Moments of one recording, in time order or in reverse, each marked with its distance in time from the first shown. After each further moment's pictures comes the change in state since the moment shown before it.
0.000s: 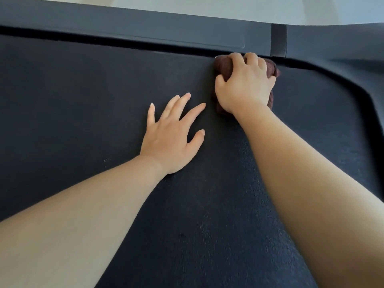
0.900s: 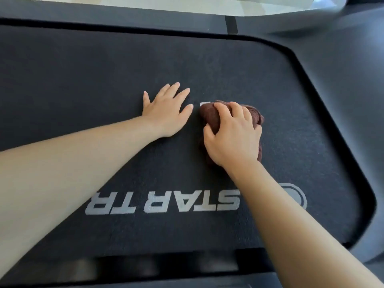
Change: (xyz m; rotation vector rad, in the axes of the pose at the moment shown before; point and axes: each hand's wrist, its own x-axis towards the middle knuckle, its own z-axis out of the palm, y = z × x) left_hand -0.091 0.006 -0.006 -0.023 -0.120 0.068; right_hand -0.276 0.002 -0.025 -0.031 0.032 0.065
